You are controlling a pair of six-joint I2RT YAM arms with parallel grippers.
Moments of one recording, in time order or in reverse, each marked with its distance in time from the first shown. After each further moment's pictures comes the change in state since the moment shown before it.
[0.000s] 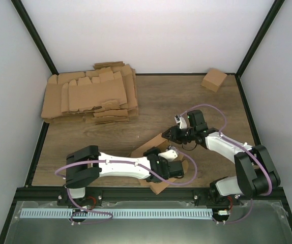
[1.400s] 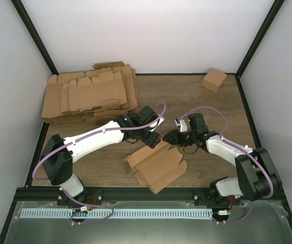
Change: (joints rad) left arm 0.460 -0.234 0.058 0.066 0.946 0.023; right arm 0.003 -0.032 -0.062 0.024 0.019 -0.084
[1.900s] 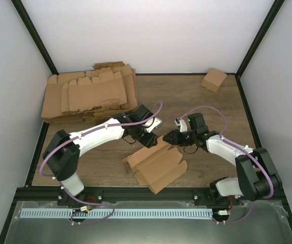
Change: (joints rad) left arm 0.112 0.072 -0.056 0.037 0.271 0.041; right arm 0.000 -0.002 0.005 -0.016 0.004 -0.034
